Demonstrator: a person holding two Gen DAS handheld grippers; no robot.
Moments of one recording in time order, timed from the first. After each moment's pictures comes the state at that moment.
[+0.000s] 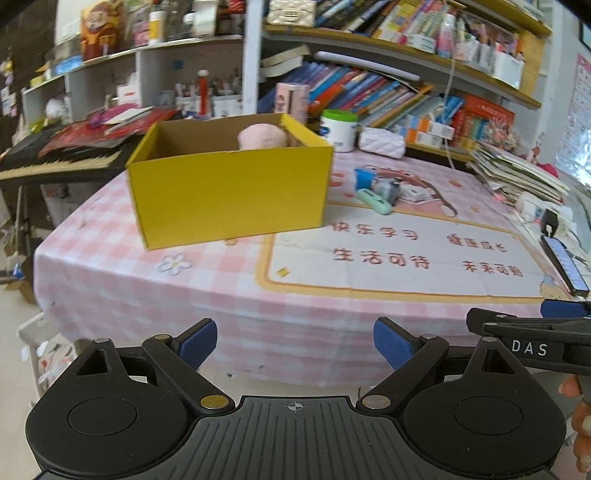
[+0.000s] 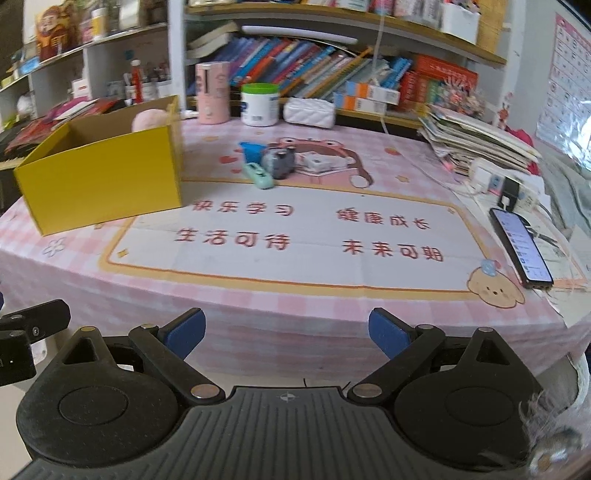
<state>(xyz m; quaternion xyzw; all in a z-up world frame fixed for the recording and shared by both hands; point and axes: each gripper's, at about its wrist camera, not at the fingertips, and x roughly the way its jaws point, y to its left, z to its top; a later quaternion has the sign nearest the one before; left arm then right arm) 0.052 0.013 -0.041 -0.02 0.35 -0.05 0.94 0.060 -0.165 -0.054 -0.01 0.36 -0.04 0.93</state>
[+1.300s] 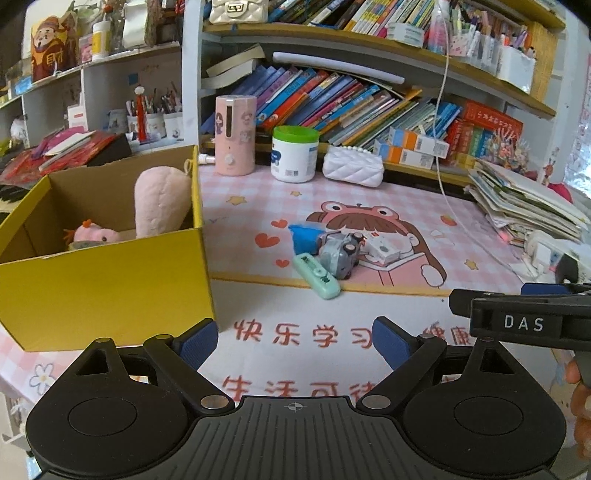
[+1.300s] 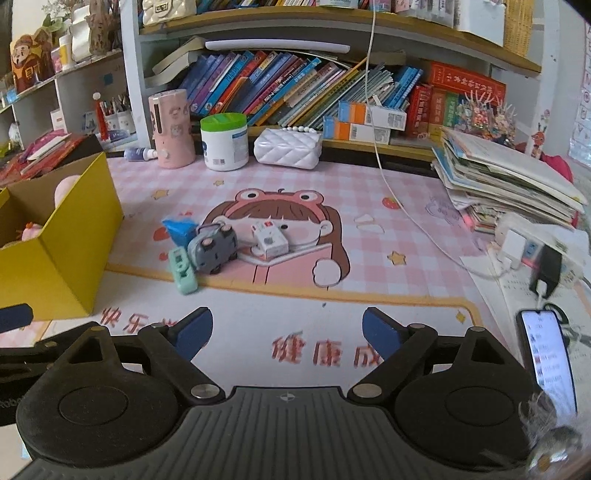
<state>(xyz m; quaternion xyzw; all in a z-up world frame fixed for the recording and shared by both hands) 0.208 -0.104 -0.040 -0.02 0.34 -0.05 0.94 0.236 -0.282 -0.038 0.01 0.35 0.01 0.94</state>
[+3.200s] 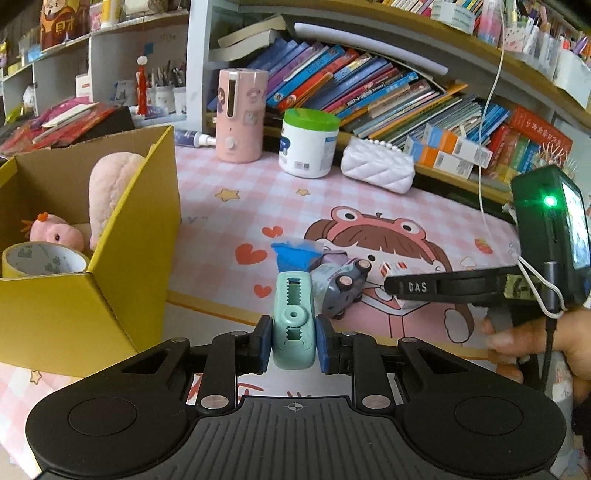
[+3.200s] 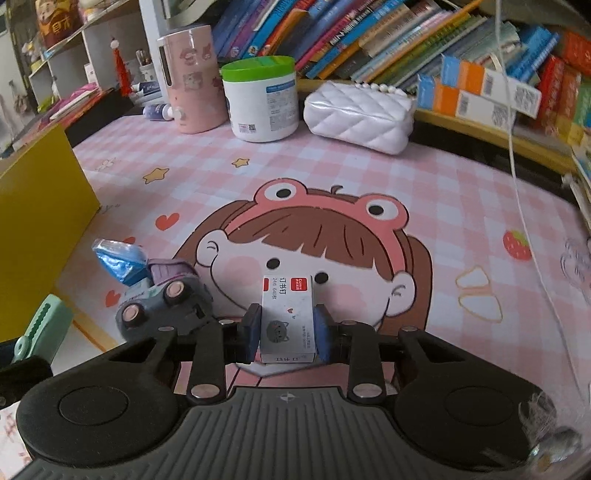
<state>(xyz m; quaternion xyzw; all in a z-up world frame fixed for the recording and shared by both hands) 0.294 -0.137 -0.059 -0.07 0.36 0.00 0.93 0.430 -0.302 -0.107 -0.01 0.42 0.15 0.90</state>
